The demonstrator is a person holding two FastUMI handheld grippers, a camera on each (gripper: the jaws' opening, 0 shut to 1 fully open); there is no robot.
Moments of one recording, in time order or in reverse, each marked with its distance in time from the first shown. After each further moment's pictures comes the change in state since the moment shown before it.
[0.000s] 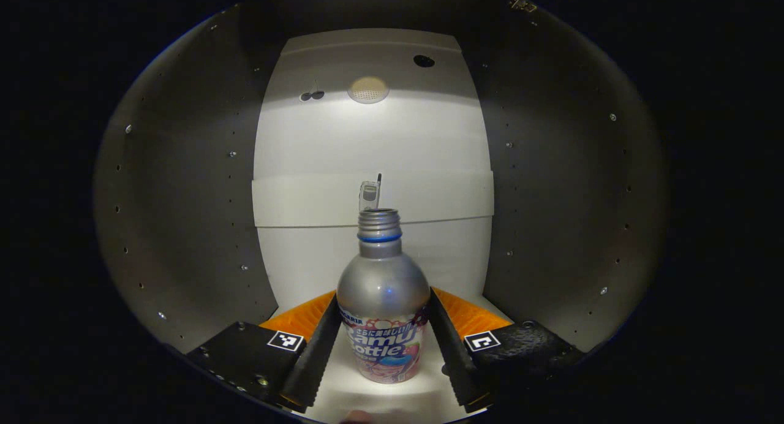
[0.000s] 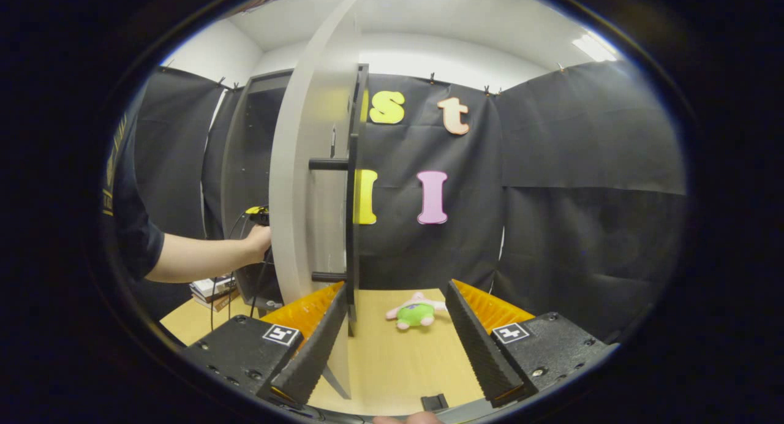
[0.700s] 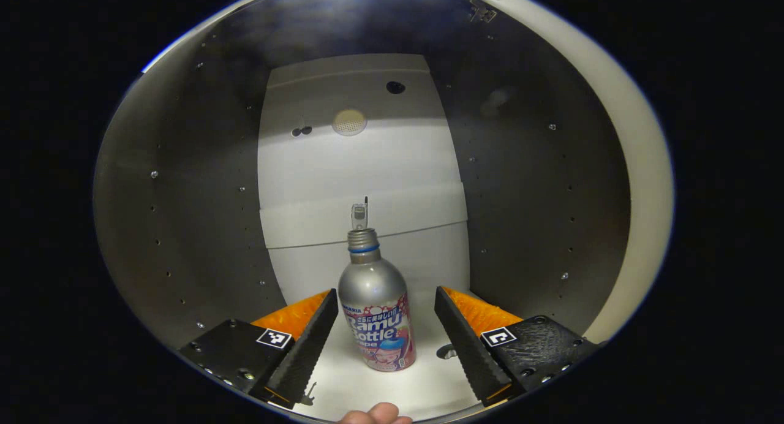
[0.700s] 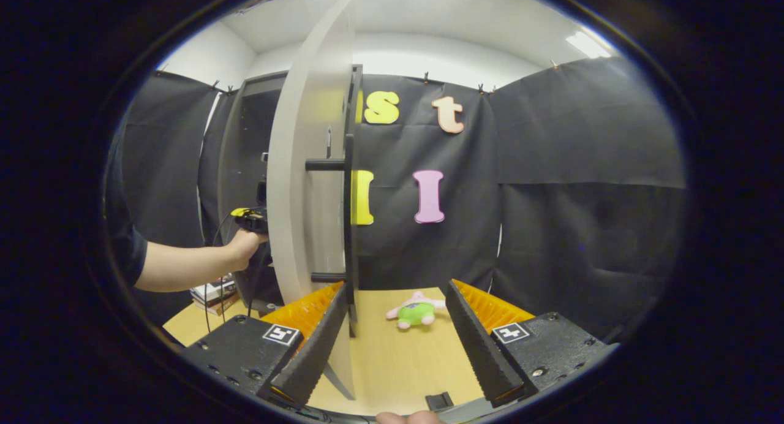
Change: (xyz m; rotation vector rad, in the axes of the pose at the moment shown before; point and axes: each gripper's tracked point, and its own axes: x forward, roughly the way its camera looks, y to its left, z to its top) left arm -0.039 -0.008 0.013 0.087 -0.062 -0.031; right arm -0.001 0.000 0.000 0.013 0.000 -0.019
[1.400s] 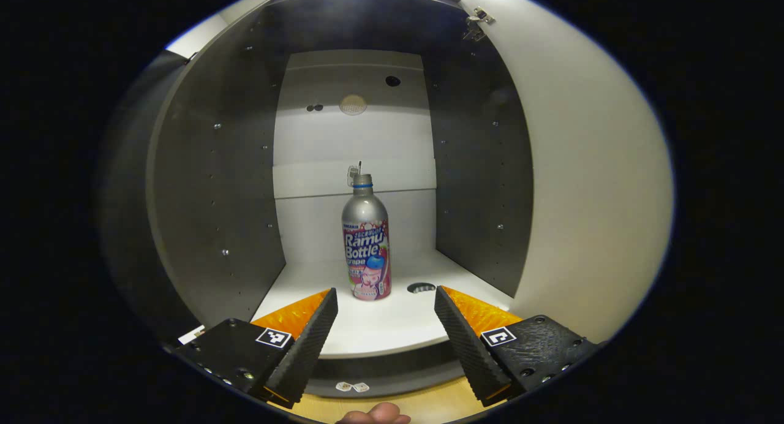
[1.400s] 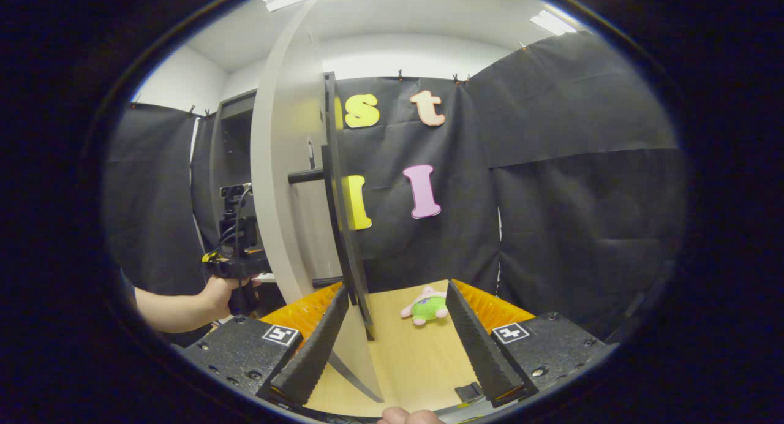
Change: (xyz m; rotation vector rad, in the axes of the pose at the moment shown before) left arm -0.093 -0.008 -0.039 -0.046 0.092 -0.093; right arm -0.002 0.007 -0.002 0.135 0.010 -0.013
